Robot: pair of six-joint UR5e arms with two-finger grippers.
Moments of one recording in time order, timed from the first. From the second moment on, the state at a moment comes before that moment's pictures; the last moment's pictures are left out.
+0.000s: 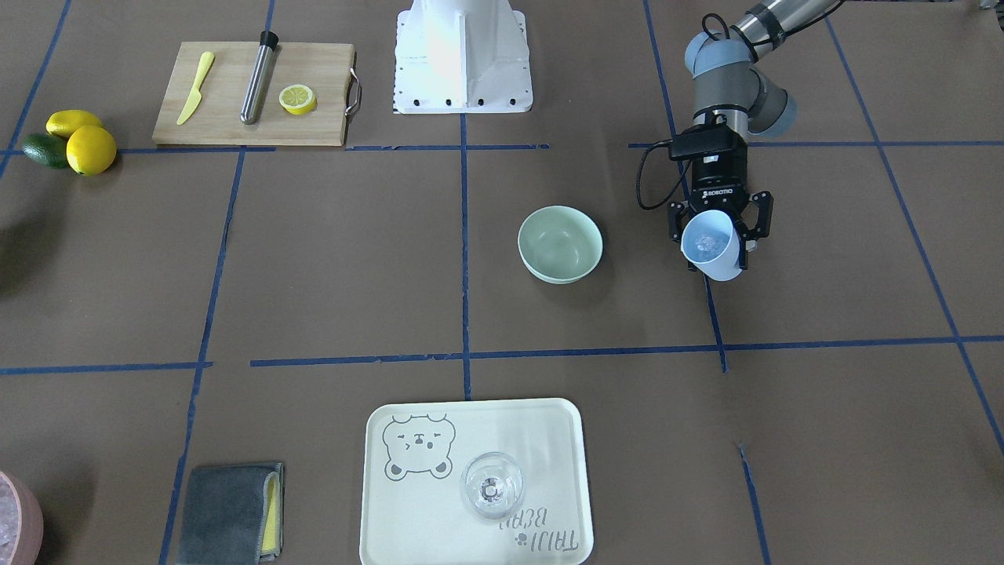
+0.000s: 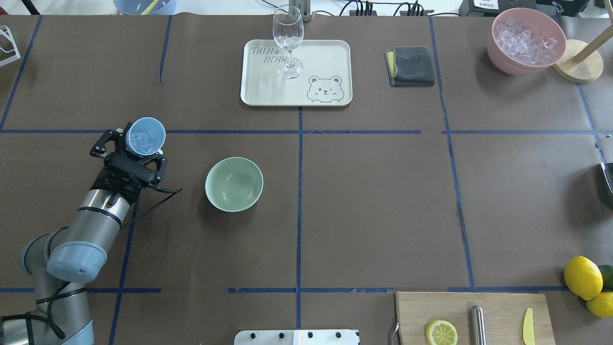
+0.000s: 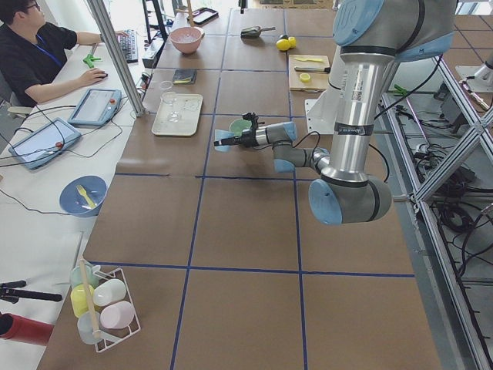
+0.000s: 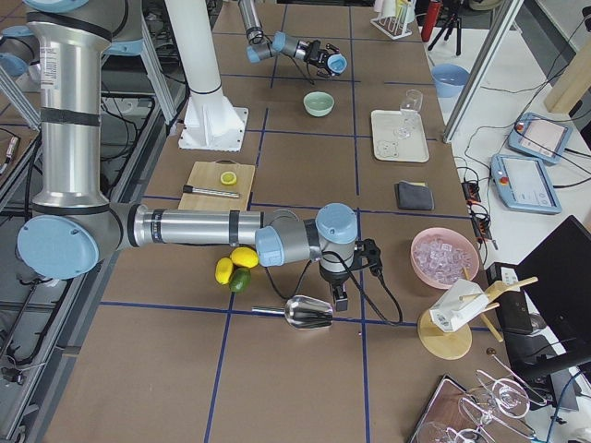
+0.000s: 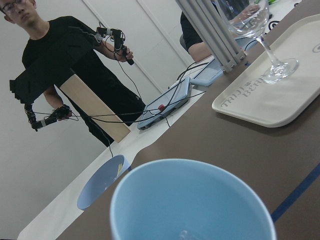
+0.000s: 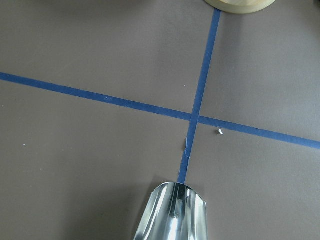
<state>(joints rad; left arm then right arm) -0.33 -1.79 -1.61 -2.56 -0.61 -0.23 1.47 -1.64 1.64 -1.35 2.30 0.03</state>
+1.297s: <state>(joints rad) -0.26 -1.85 -1.66 -2.50 -0.54 0.59 1.48 -1.63 1.64 -1.36 2.30 0.03</state>
